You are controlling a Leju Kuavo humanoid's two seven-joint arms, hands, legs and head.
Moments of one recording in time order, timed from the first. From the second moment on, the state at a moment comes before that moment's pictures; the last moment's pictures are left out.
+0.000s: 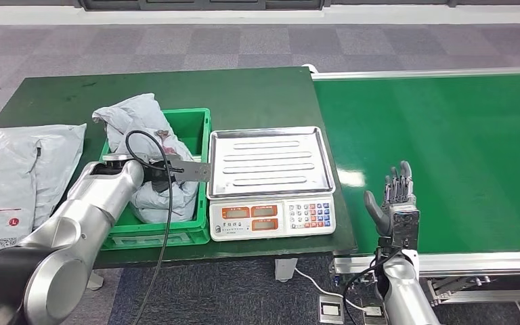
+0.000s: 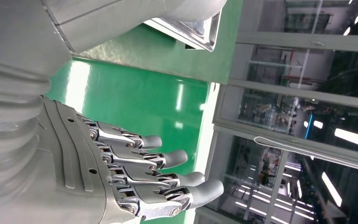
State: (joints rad) left arm -1.00 -0.07 0.01 -0.30 -1.56 -0.55 -0.15; right arm -0.24 -0.02 0.00 -1.07 0.02 -0.34 -0.70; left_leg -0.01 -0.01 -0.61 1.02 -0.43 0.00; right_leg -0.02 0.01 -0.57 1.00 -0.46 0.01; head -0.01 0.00
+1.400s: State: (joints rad) left arm -0.91 -0.08 0.03 -0.39 -1.19 0.42 -0.31; right arm -0.21 -0.02 -0.01 -1.10 0.03 -0.36 -0.70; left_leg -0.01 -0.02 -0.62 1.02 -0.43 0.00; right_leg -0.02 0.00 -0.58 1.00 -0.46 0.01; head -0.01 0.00
